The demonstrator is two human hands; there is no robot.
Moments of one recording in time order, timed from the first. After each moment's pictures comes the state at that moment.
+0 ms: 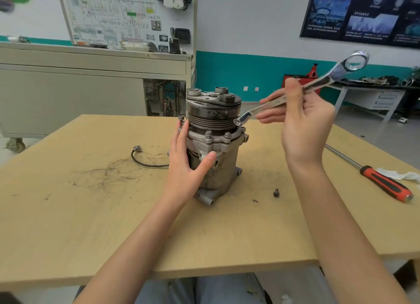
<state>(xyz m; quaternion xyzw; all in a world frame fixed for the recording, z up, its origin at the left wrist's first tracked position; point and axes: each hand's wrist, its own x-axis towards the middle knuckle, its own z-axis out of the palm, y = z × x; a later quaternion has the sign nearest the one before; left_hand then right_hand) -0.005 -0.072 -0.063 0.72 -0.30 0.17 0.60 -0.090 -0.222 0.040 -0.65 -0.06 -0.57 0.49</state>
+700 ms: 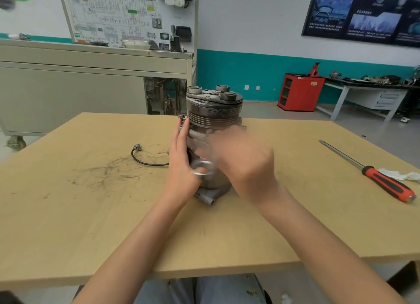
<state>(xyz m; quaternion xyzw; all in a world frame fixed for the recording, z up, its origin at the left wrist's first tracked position) -0.004 -0.074 -0.064 0.70 -0.32 0.17 0.62 -0.083 -0.179 -0.007 -0.73 -0.21 -0.65 -0.04</state>
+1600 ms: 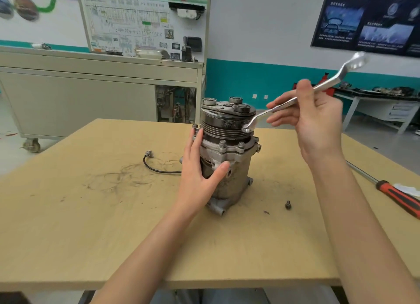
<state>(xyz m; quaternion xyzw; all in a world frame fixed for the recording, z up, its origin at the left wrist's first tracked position) -0.005 -0.072 -0.065 0.72 -0.31 0.16 0.60 -0.078 -0.233 0.057 -0.66 -0.12 -0.43 0.61</state>
